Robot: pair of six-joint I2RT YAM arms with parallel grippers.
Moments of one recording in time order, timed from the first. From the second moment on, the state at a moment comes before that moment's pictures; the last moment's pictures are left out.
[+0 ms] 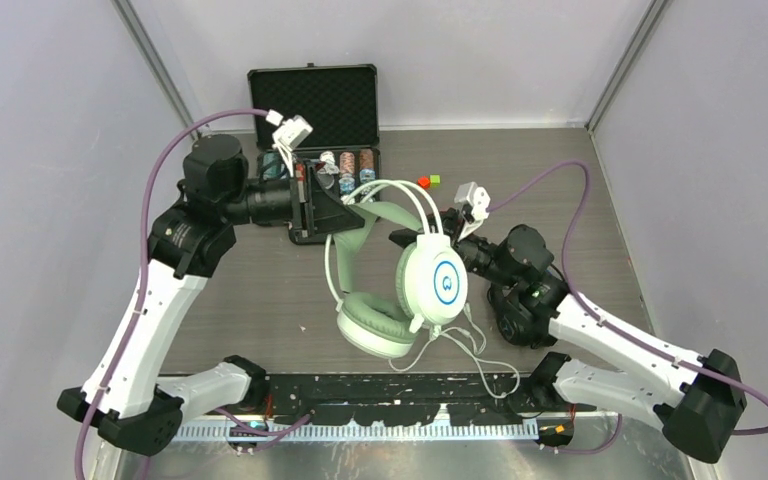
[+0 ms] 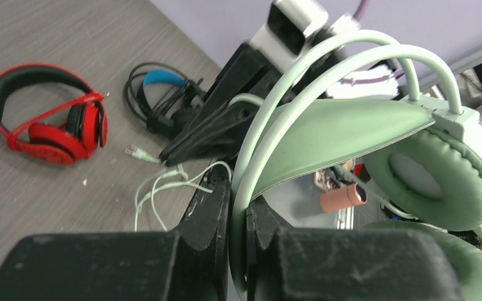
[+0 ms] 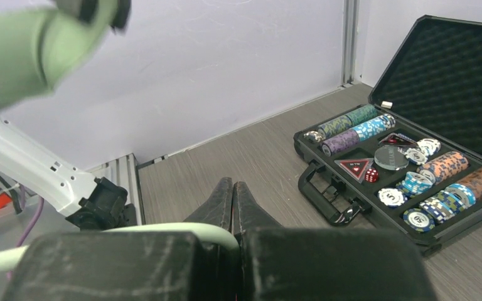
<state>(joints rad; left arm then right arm) -0.46 1.09 1.52 -0.62 0.86 -0.52 0.80 0.96 0.66 0.54 -0.32 0.26</state>
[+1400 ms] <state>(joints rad) -0.69 1.14 1.56 -1.06 0.14 0.59 0.73 1.13 1.33 -0.90 -0.68 0.45</state>
